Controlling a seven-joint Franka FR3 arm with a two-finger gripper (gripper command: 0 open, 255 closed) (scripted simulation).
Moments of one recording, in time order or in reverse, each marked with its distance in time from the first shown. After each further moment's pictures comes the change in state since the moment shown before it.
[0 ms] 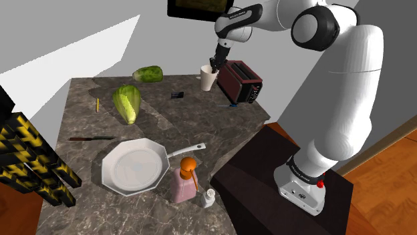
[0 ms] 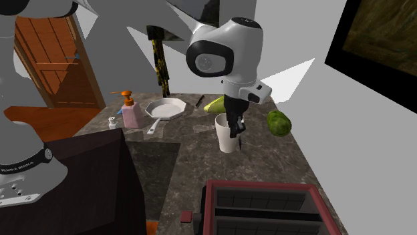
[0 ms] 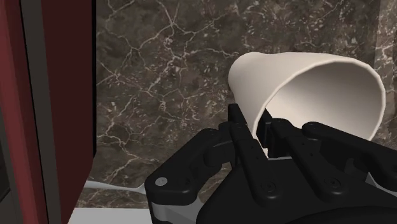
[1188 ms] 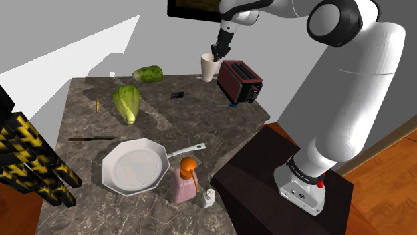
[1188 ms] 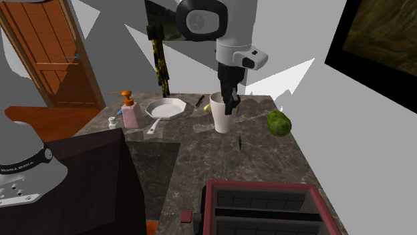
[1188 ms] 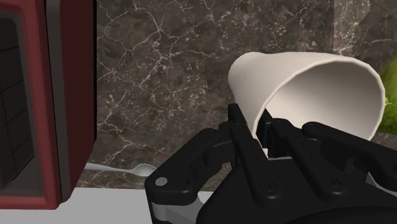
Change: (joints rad) arm 0.039 -0.137 -0.007 0.001 -0.040 -0.129 0.068
